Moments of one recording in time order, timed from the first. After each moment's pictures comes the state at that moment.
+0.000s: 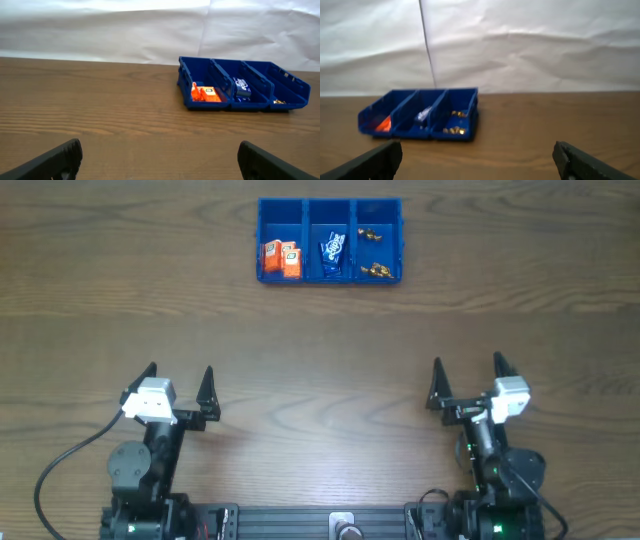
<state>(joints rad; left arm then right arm) -0.04 0.01 0.02 -0.11 0.10 -0.09 -0.01 0.01 0.04 0.01 -0.14 0.10</state>
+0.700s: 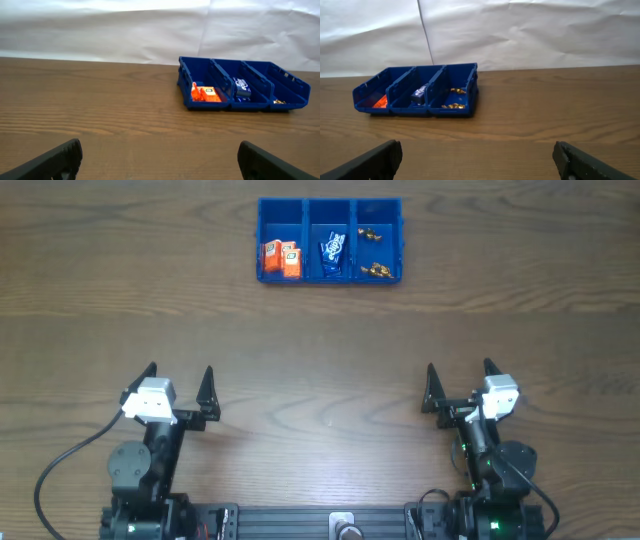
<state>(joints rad) -0.04 0.01 0.02 -0.11 0.10 -0.09 -0.01 0.01 0.01 -0.06 -0.14 0.10</state>
